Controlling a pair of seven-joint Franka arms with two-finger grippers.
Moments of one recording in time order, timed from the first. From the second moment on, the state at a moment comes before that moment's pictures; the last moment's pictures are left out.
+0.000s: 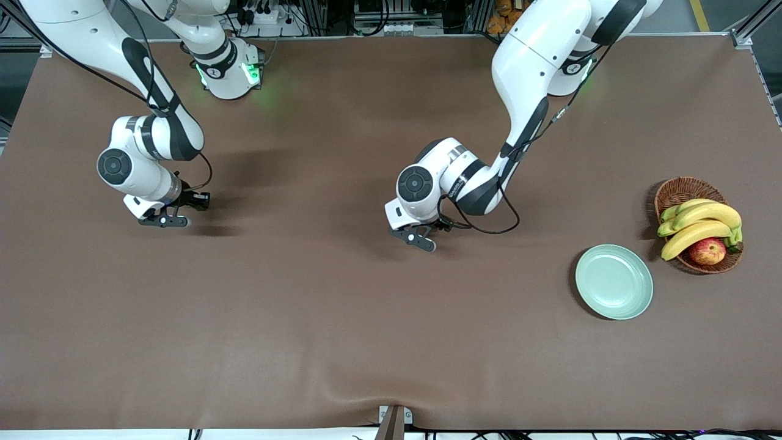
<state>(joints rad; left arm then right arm) -0.61 0.78 -0.15 -1.53 0.15 2.11 -0.36 -0.10 0.27 0.03 -2.45 -0.09 2.56 0.05</state>
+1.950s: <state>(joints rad) 0.26 0.43 -0.14 -1.78 0.10 2.08 0.05 0.49 0.52 0.08 -1.67 0.37 2.15 1.09</state>
